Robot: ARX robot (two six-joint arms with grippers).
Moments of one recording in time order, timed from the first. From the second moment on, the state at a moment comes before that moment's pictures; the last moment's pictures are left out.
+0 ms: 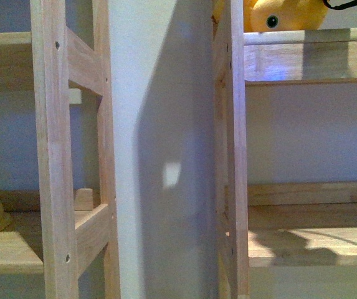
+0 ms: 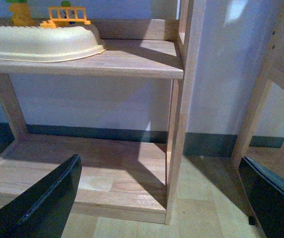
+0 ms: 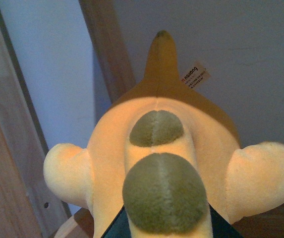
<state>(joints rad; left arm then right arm) 0.00 0.00 0.01 0.00 0.00 0.00 0.01 2.02 2.36 0.15 -0.24 0.44</state>
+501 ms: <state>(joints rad) 0.00 0.00 0.01 0.00 0.00 0.00 -0.01 1.95 2.22 0.17 -0.19 0.45</state>
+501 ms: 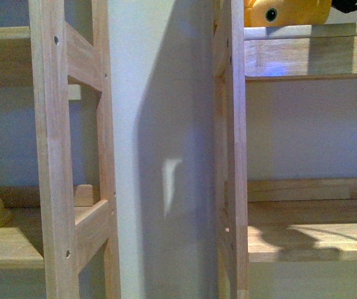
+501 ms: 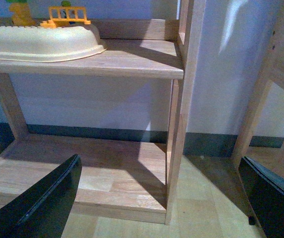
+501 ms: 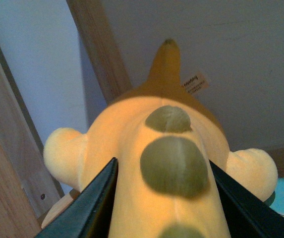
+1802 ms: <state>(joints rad) 0.00 0.00 0.01 0.00 0.00 0.00 -0.29 0.92 0.98 0.42 0.12 0.21</state>
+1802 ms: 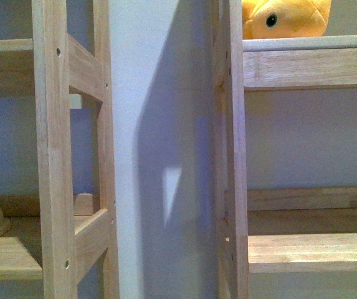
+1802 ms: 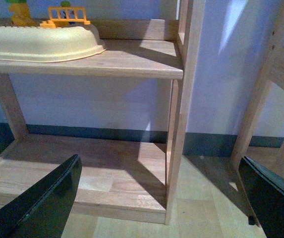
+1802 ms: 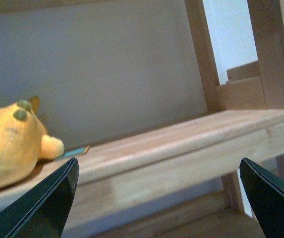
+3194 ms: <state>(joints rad) 0.00 0.00 0.01 0.00 0.00 0.00 0.00 0.18 0.23 -0.06 0.00 0.05</state>
